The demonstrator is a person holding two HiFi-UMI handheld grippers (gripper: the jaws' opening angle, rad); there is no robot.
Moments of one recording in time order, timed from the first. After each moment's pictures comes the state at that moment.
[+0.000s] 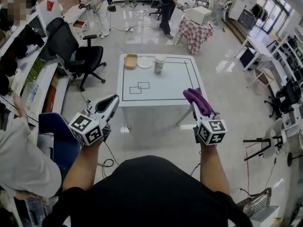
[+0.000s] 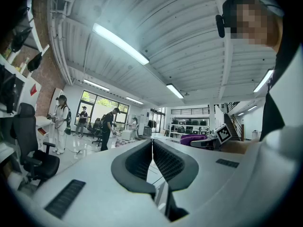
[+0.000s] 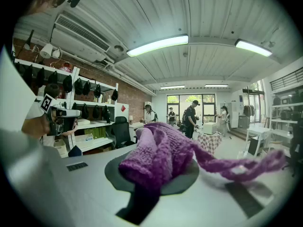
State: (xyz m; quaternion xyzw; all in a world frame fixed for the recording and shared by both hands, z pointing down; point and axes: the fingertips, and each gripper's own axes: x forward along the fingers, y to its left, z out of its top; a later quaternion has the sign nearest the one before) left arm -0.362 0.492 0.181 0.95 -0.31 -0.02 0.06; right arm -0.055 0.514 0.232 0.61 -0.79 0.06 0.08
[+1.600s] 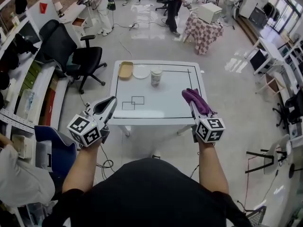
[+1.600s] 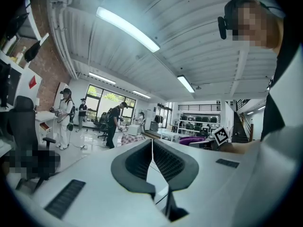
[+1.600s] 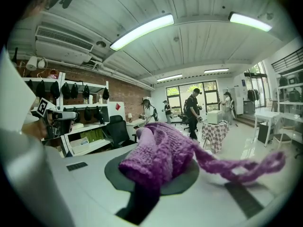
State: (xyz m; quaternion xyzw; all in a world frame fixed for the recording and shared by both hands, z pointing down) left arm -0.235 0.245 0.227 0.93 -0.35 0.02 0.09; right arm 0.081 0.243 0.303 0.58 -0.80 0.13 0.07
